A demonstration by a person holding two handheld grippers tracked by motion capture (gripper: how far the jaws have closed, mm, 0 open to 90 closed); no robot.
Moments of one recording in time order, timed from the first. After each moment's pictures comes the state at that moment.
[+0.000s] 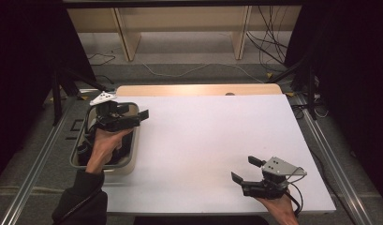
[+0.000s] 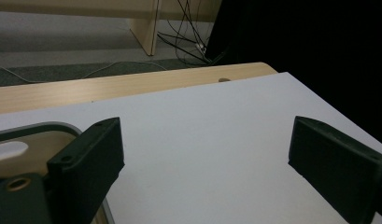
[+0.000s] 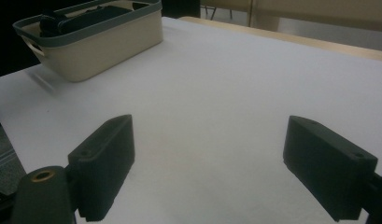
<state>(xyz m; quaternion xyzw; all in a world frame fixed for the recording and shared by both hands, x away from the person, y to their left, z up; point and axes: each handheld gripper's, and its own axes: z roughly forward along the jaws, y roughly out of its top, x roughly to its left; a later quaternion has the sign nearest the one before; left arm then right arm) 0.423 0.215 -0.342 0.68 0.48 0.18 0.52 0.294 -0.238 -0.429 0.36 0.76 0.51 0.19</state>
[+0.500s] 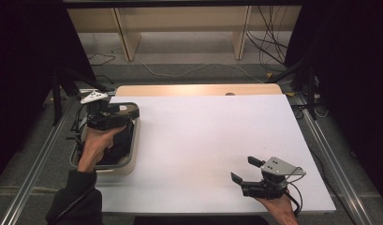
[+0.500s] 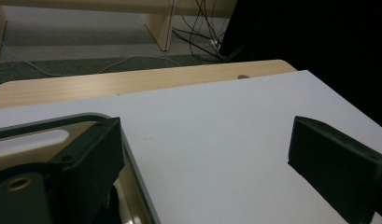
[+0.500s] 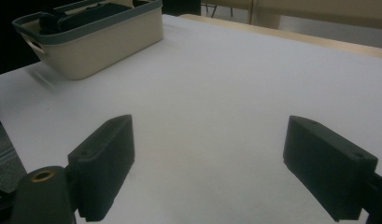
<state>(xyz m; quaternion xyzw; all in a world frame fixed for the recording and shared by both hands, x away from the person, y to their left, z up) 0.427 0.242 -0.342 0.68 0.51 0.19 0.49 0.295 -0.237 -0.430 0.36 0.76 0.50 0.19</state>
